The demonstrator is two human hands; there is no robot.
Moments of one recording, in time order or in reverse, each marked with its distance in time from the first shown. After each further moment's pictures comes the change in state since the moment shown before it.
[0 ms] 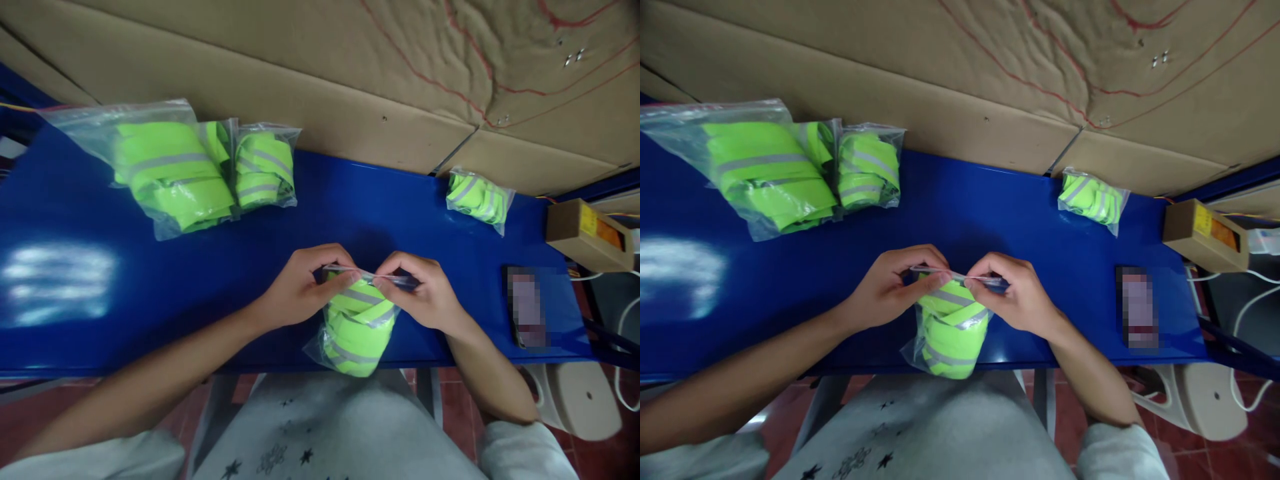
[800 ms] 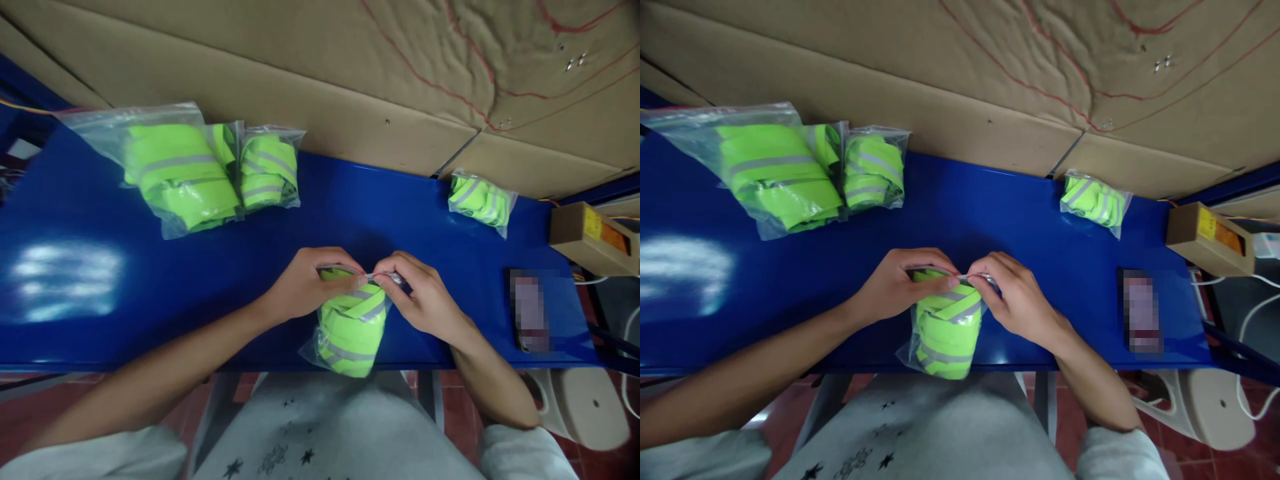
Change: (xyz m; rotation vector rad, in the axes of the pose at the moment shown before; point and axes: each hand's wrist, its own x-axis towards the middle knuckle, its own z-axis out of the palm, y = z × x) left_hand 0.003 -0.002 0.004 -0.083 0.024 -0.183; right_hand -0.002 0.001 0.002 -0.218 -0.020 -0.061
